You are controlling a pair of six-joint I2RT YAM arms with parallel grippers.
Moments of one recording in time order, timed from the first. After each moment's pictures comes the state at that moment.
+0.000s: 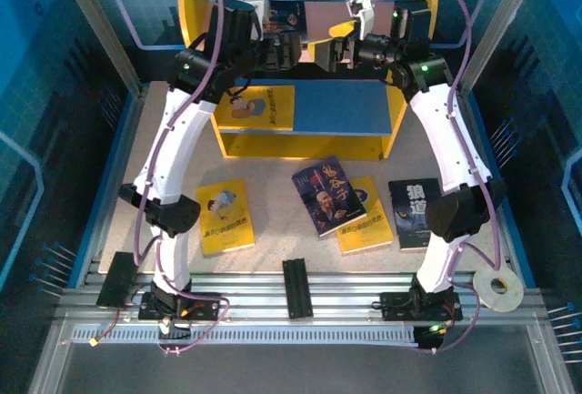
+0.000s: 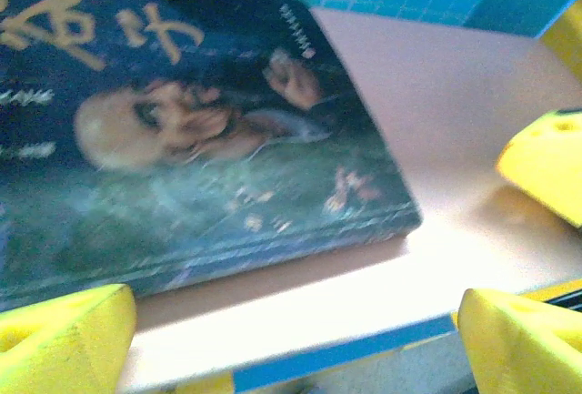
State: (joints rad) left arm -0.45 1.98 2.63 -1.10 -0.06 -0.39; right arm 0.26 1.85 2.16 -0.51 -0.76 0.11
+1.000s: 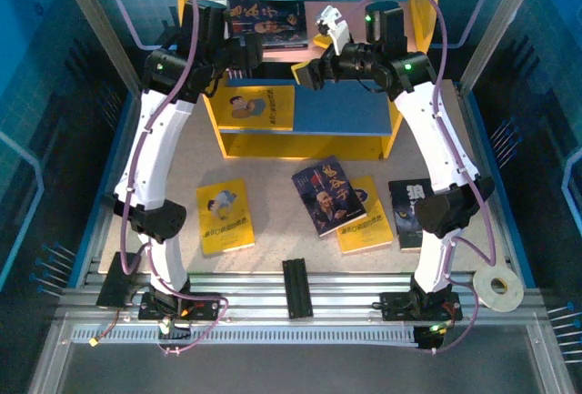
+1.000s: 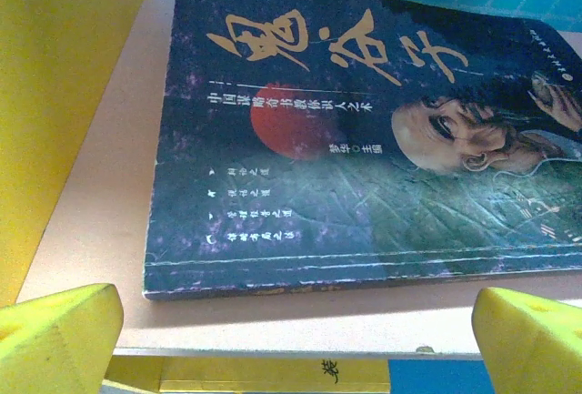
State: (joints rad) left arm -0.35 1.89 2.53 -1.14 -0.27 -0.32; right arm 0.37 1.92 2.31 -0.77 -0.62 -0.26
